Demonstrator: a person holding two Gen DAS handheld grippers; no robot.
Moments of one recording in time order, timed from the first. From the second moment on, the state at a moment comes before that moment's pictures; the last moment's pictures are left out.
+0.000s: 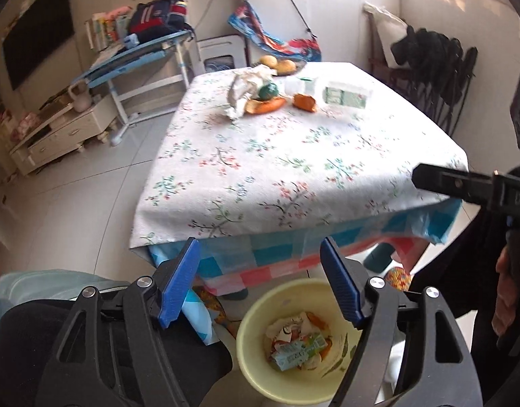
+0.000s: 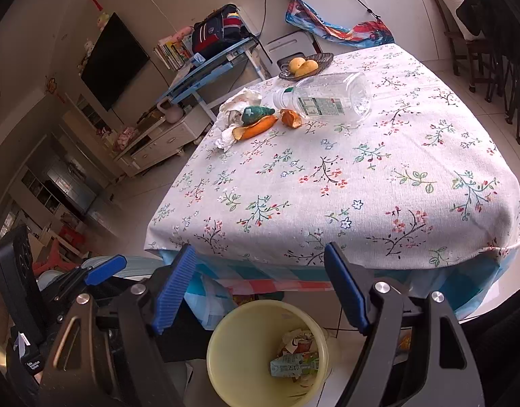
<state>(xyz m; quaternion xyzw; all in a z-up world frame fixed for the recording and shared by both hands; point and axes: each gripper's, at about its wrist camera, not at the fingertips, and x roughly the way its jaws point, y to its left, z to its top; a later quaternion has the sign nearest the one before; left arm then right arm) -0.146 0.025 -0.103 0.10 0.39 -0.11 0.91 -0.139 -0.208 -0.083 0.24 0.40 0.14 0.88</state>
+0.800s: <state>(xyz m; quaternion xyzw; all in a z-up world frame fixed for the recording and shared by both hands) -0.143 0.041 -0.084 0.06 0.34 -0.05 0.94 -0.138 -0.198 -0.079 0.21 0.39 0.14 0.88</state>
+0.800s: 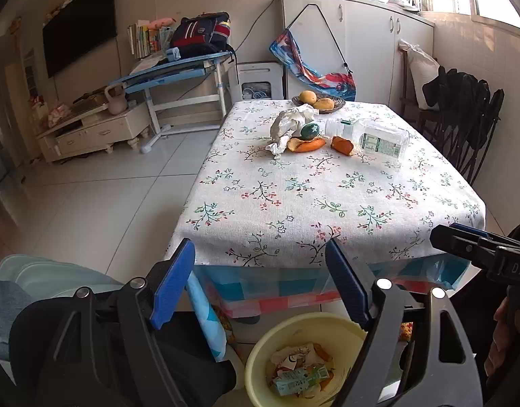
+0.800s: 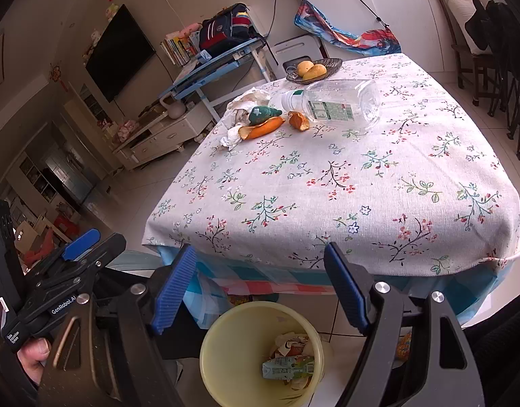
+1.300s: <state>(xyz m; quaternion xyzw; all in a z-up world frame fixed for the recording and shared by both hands) -0.125 0.040 -0.075 0.05 0.34 -0.06 0.94 -0.130 -0.194 -0.078 0.20 0.40 0.15 0.88</state>
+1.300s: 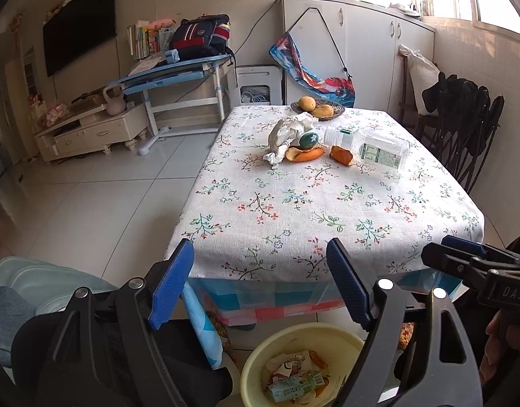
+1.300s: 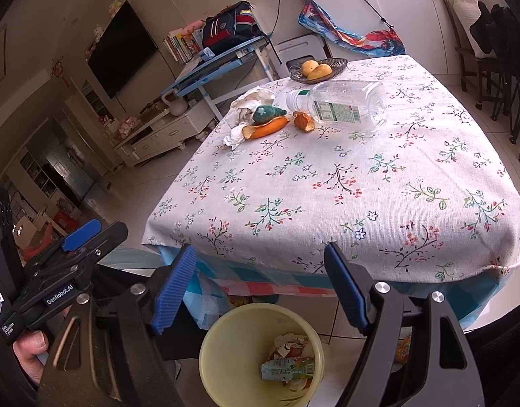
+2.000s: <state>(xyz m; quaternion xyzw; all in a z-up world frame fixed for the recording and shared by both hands) 0.035 0.009 -0.075 0.10 0.37 -0.08 0.92 -0.016 -0.185 -0.086 0.14 0.43 0.15 0.88</state>
